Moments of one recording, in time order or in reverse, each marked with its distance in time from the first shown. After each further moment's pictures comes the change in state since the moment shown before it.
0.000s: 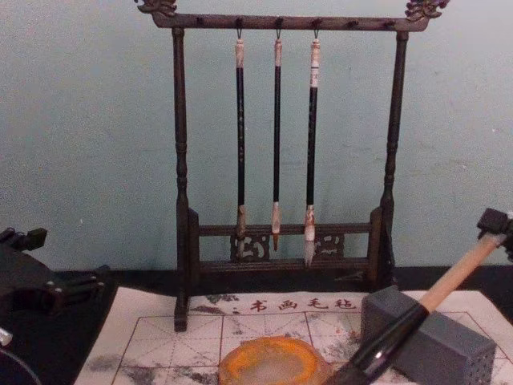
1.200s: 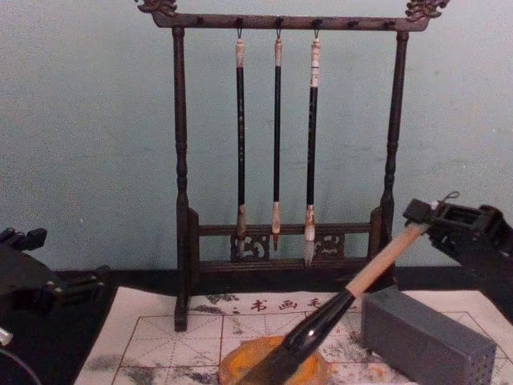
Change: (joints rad) left arm 0.000 0.000 0.000 0.000 0.000 0.000 0.000; right arm 0.142 -0.191 -0.040 0.221 -0.137 -0.064 0.110
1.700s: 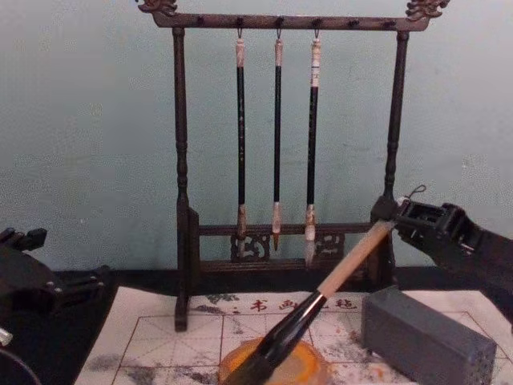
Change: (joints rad) left arm 0.000 0.000 0.000 0.000 0.000 0.000 0.000; right arm 0.024 -0.043 -0.012 0.007 -0.094 -0.048 -0.007
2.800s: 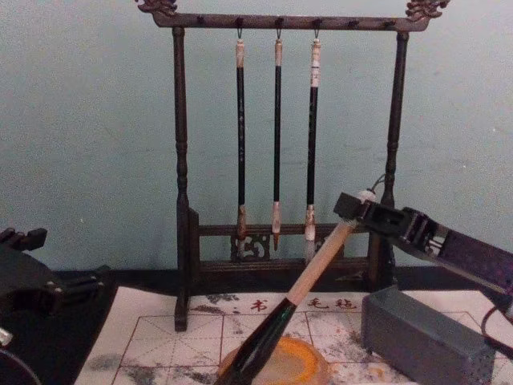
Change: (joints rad) left arm 0.000 0.000 0.000 0.000 0.000 0.000 0.000; right arm -0.021 -0.035 0.009 -0.056 -0.190 -0.126 0.022
